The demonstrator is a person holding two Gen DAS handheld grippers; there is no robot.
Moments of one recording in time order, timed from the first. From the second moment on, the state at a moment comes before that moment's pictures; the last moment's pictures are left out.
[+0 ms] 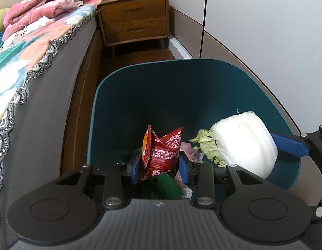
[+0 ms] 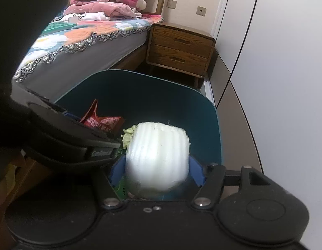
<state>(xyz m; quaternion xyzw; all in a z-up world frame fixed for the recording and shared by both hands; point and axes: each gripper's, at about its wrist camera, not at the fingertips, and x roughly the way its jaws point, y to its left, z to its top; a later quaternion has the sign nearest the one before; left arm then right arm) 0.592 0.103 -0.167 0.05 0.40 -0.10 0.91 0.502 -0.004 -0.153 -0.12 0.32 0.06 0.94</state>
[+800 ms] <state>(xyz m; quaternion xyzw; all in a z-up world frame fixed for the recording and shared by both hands) 0.519 0.112 -0.111 0.03 0.34 -0.10 0.93 0.429 -0.036 -0.107 -0.07 0.26 0.10 0.96</state>
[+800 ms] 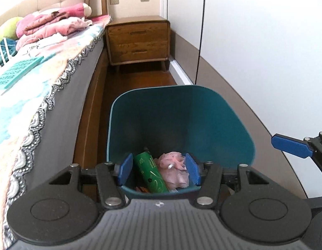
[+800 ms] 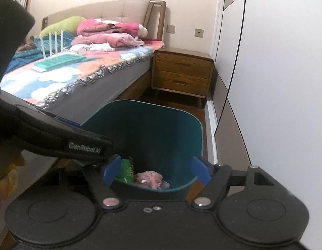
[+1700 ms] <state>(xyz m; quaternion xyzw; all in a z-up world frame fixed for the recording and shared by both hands) 0.356 0.098 -0.200 0.01 0.34 -0.12 0.93 0.276 -0.098 -0.215 -0.01 0.29 0.12 0.95</state>
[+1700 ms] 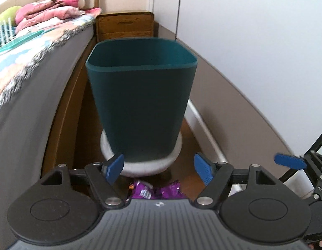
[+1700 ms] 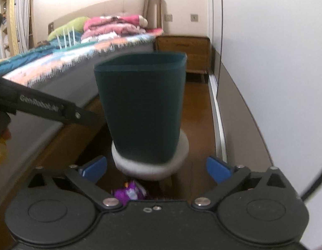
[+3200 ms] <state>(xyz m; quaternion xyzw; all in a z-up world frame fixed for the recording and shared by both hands) 0.294 0.010 -0.555 0.33 0.50 -0.34 0.73 0.203 -0.089 -0.545 0.08 0.64 0.06 0.77</state>
